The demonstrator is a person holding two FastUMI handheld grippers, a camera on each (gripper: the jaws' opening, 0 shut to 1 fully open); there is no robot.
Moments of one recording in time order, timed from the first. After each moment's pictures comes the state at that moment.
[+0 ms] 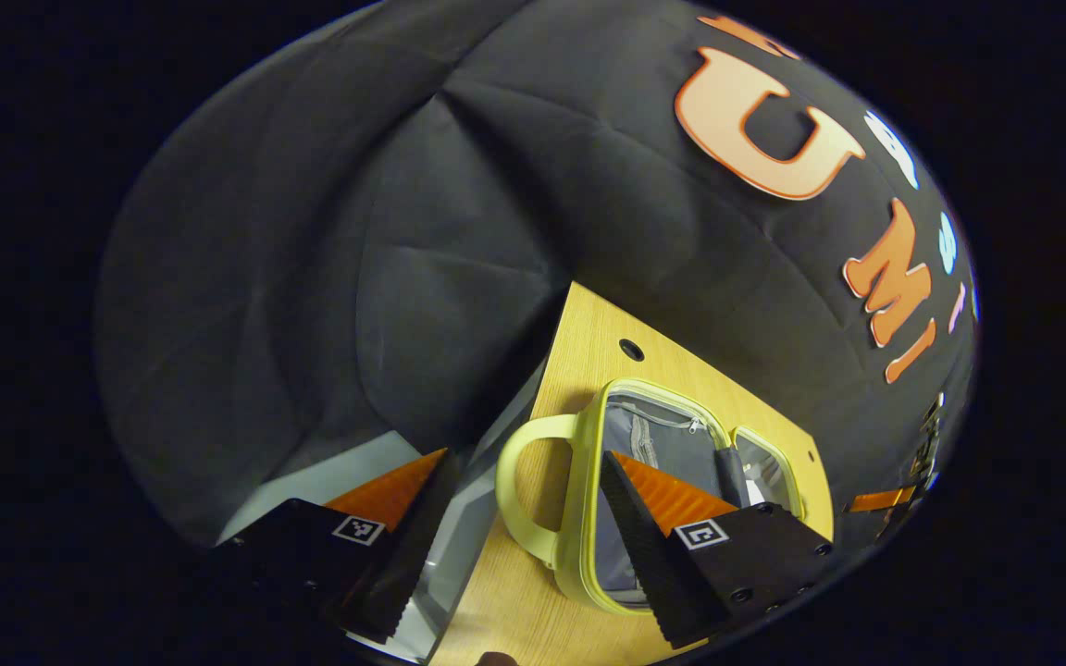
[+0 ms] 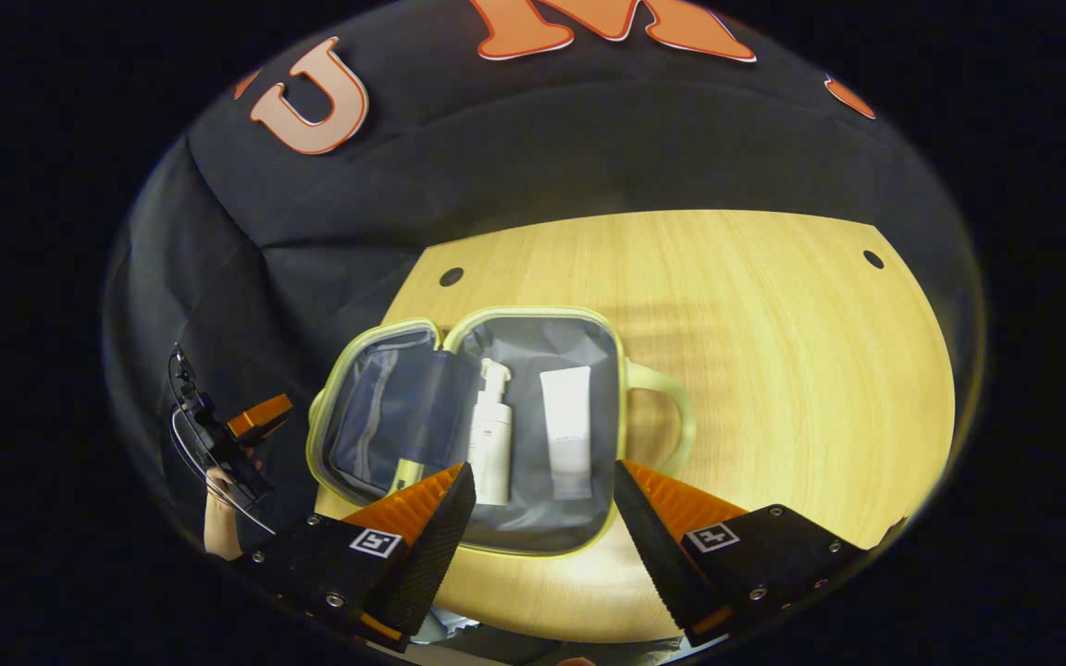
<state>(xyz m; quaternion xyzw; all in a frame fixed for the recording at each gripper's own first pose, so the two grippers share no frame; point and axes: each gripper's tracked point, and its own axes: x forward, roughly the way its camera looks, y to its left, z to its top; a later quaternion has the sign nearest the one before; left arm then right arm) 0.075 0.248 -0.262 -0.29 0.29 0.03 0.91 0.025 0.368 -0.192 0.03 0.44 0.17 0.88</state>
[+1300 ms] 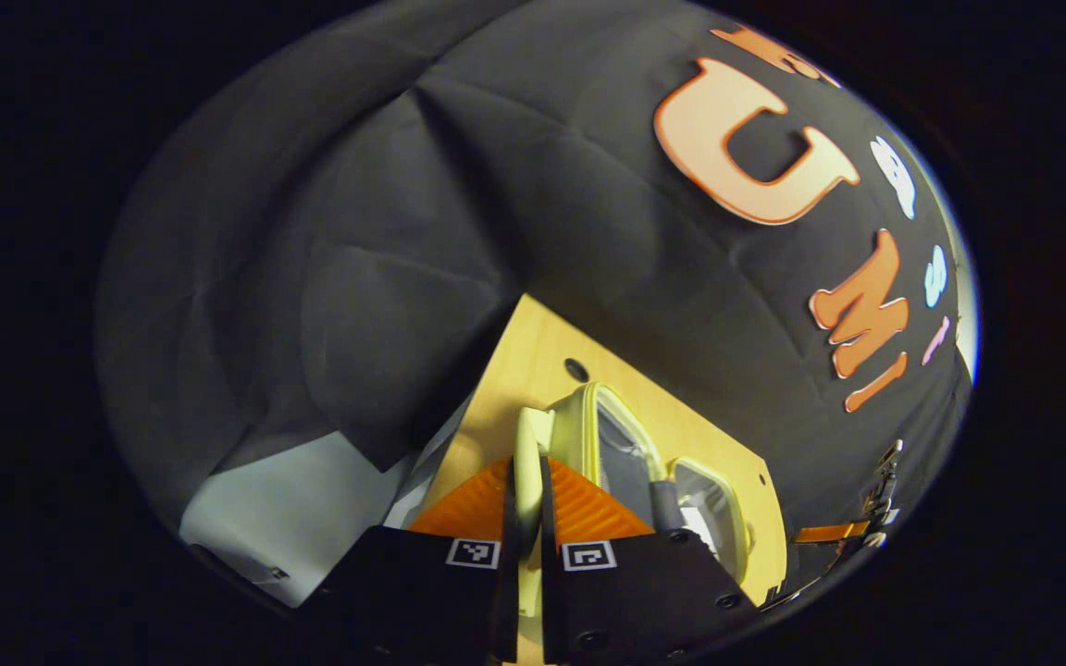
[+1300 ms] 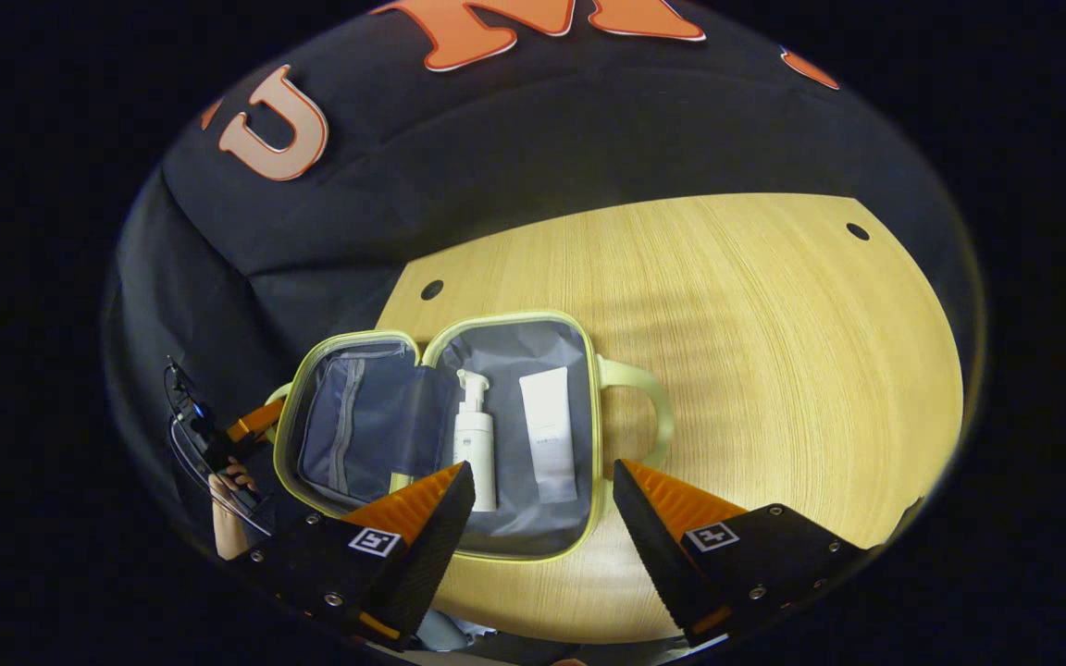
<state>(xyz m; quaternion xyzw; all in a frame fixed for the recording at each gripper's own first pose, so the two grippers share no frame) 0.097 0.206 -0.167 -0.30 0.23 -0.03 0.92 0.040 0.356 -0.182 0.08 0.43 0.16 0.89</state>
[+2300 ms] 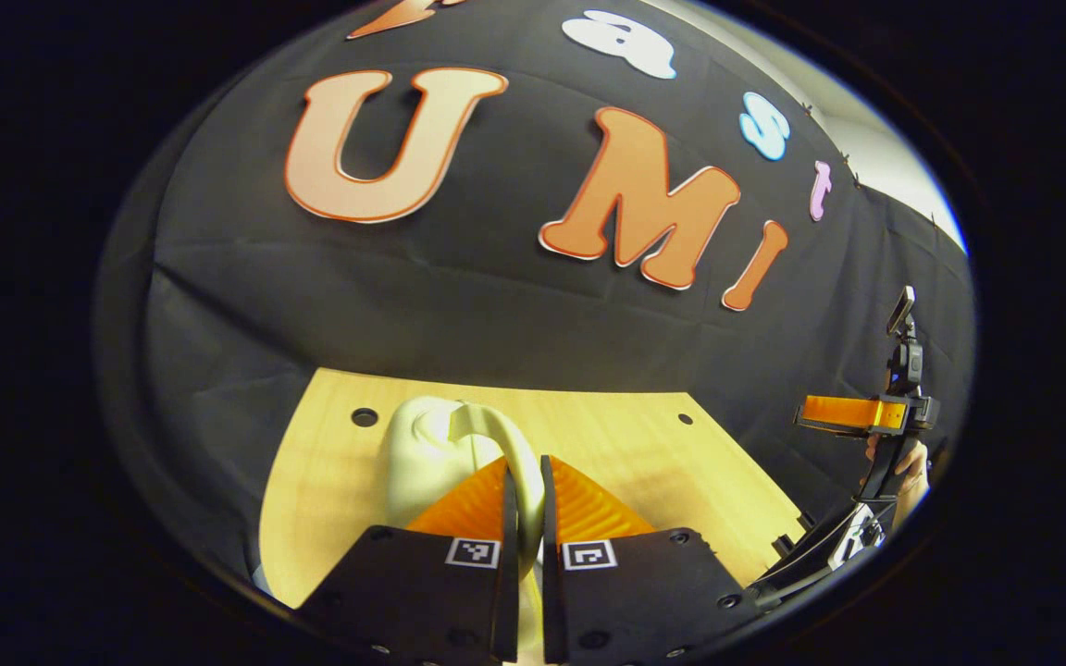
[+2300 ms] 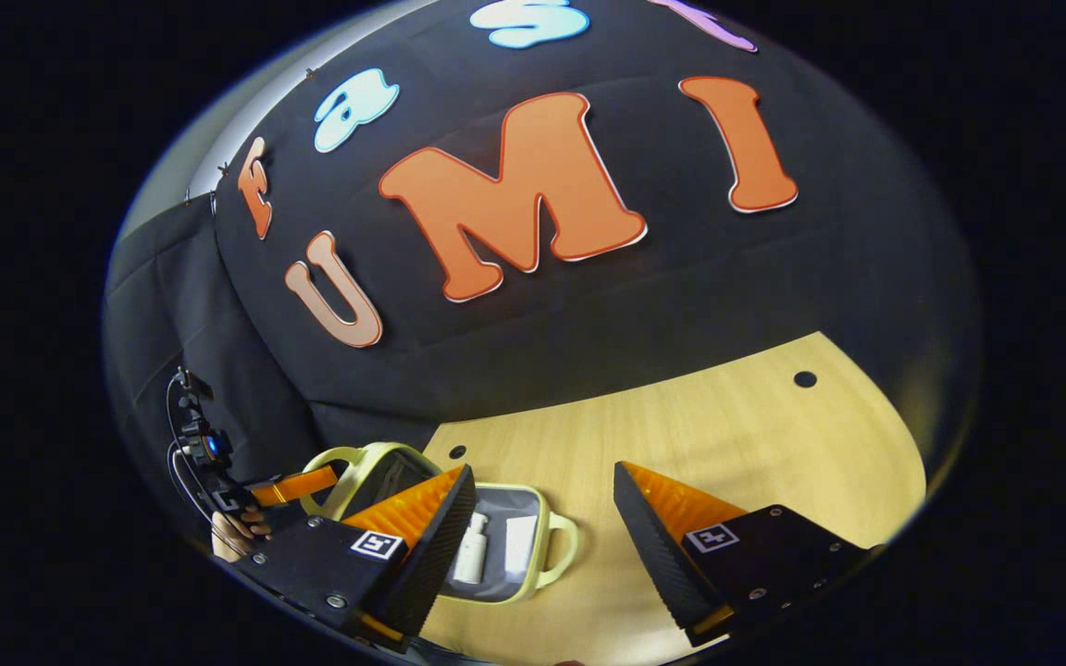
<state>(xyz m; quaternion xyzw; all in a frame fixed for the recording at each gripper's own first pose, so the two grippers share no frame) 0.087 -0.127 0.011 -0.11 0.20 -0.17 0.96 0.055 0.196 0.014 0.11 0.18 0.17 0.96</state>
